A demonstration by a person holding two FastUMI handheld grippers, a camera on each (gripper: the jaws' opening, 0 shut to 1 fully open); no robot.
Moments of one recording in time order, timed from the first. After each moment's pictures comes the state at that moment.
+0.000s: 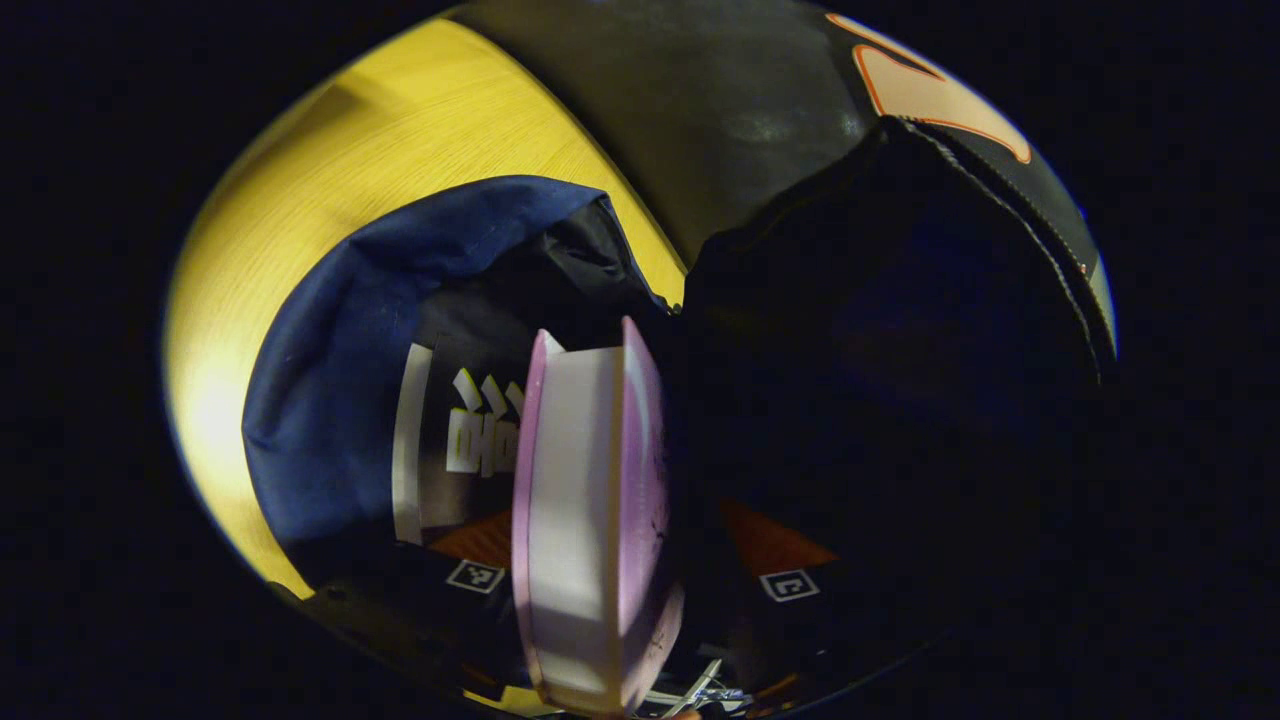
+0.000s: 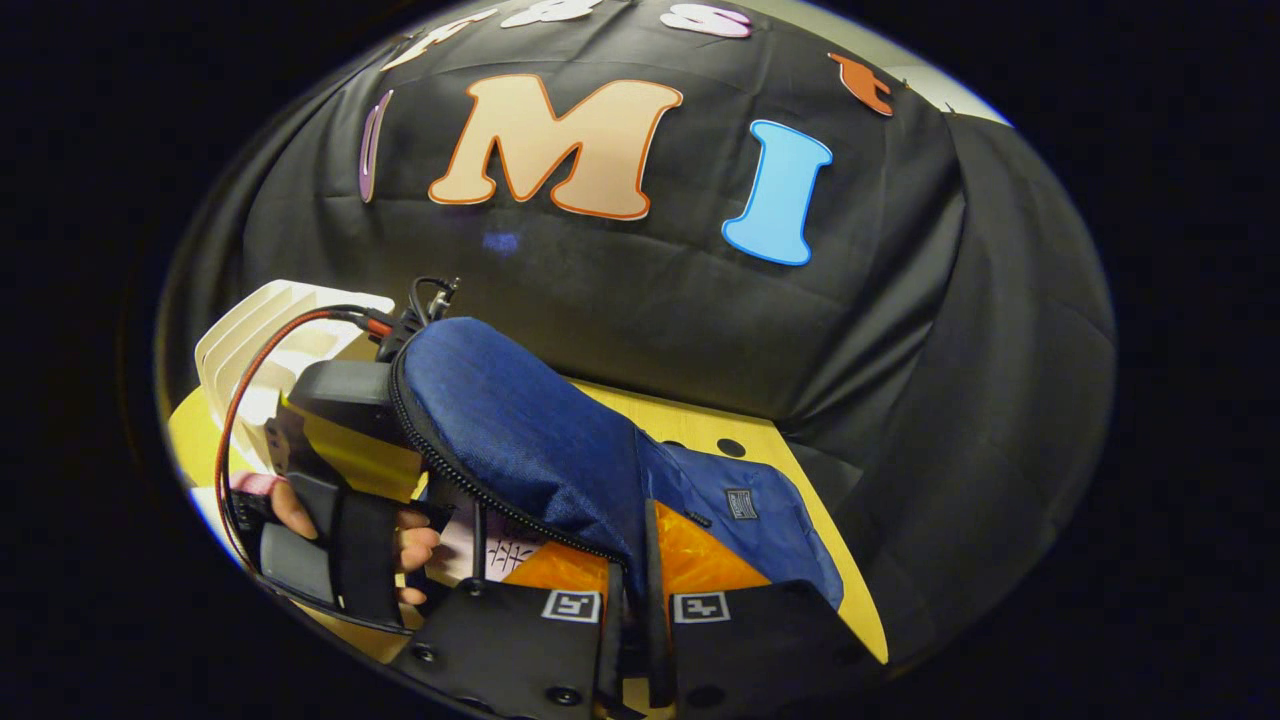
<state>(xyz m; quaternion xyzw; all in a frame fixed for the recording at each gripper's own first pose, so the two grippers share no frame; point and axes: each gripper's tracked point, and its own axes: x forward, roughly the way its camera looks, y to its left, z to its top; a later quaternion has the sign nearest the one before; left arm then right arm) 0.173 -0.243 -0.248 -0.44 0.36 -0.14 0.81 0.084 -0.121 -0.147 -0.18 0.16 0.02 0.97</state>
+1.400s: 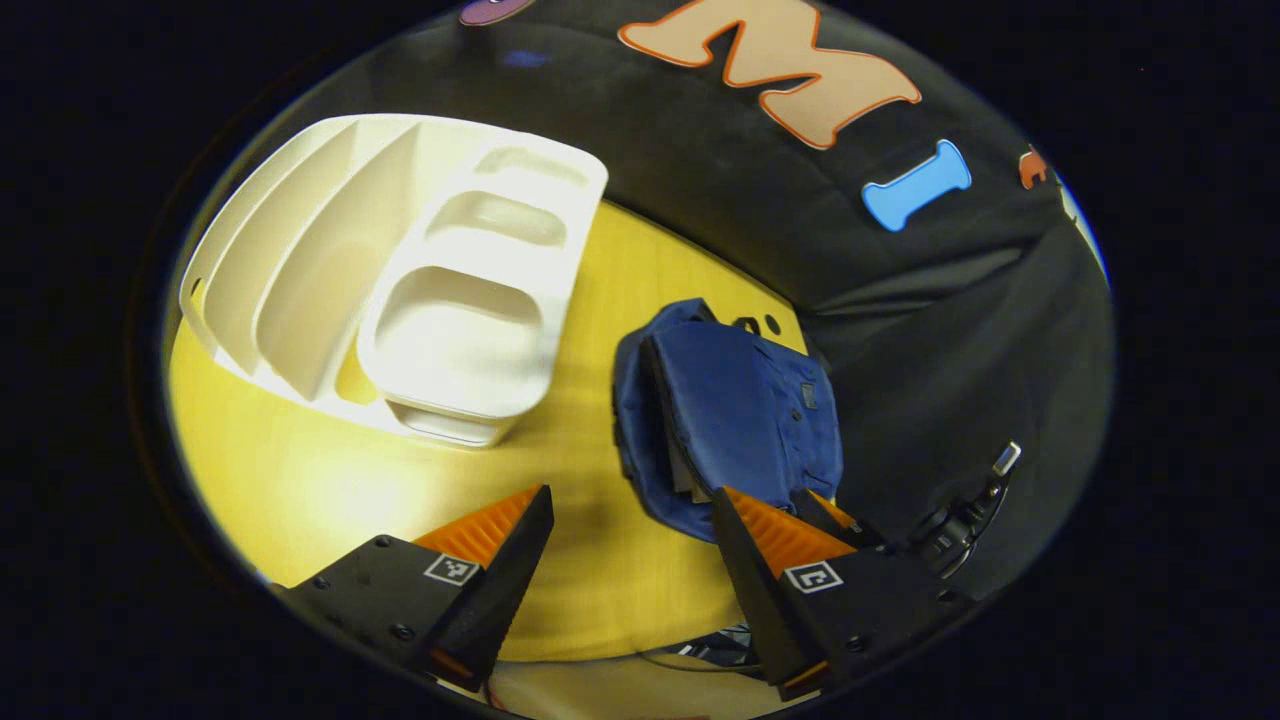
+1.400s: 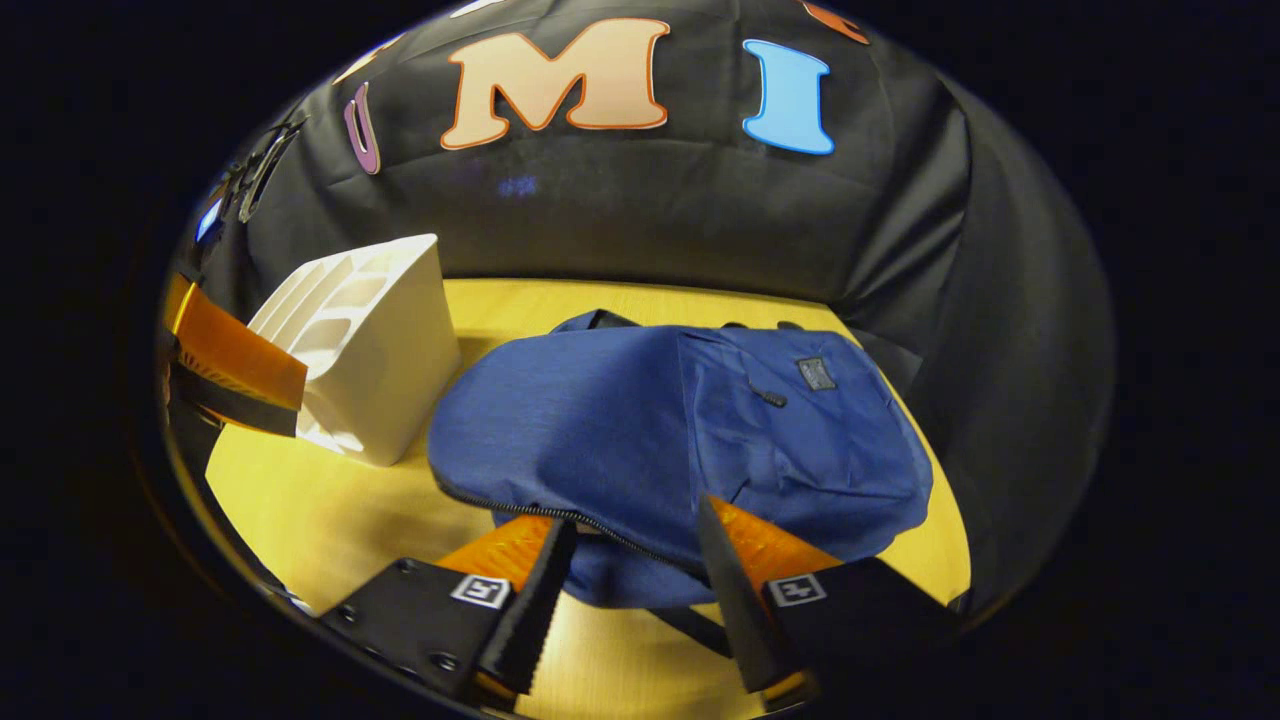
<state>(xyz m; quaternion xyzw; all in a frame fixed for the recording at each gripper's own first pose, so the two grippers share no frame) 0.009 -0.084 -0.170 -0.22 0.37 0.02 0.90 0.001 -0.096 -0.230 -0.11 0.33 0.05 0.94</state>
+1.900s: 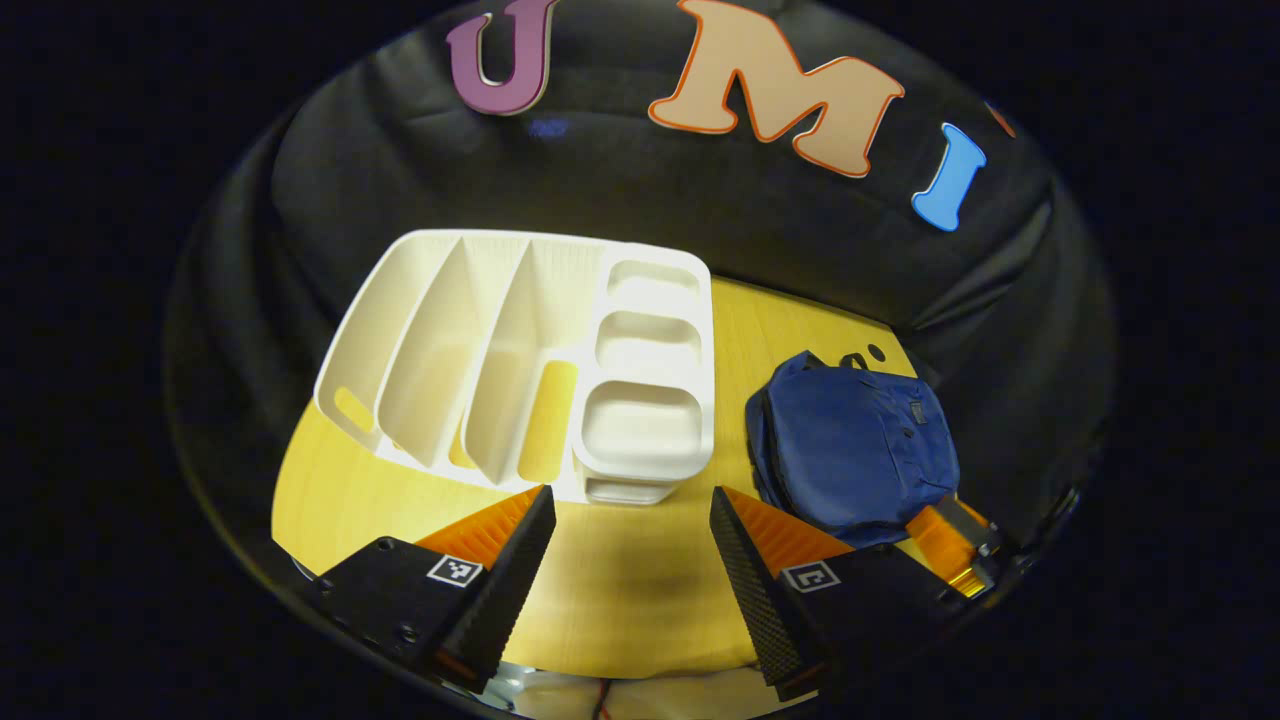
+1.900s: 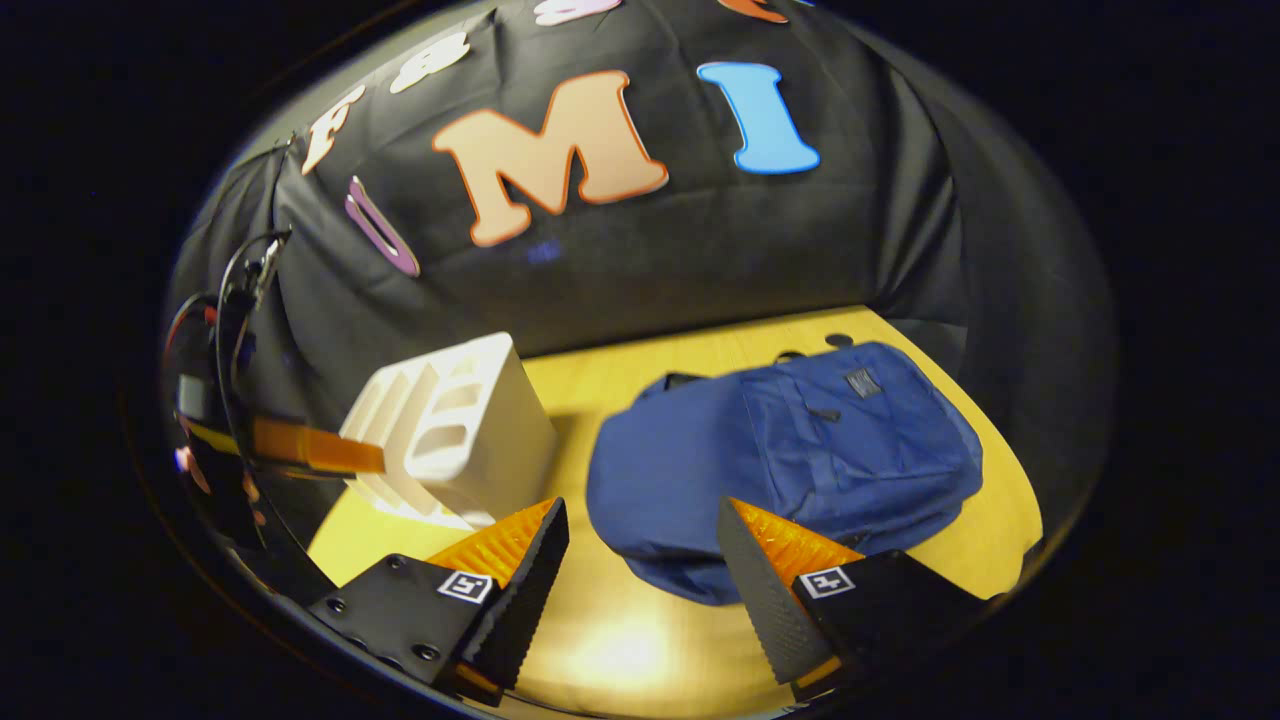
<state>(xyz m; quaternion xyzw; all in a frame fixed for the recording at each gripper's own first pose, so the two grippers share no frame) -0.015 0.005 -0.116 -0.04 0.31 0.15 0.94 -0.001 -0.031 -0.140 0.05 0.24 0.12 0.96</state>
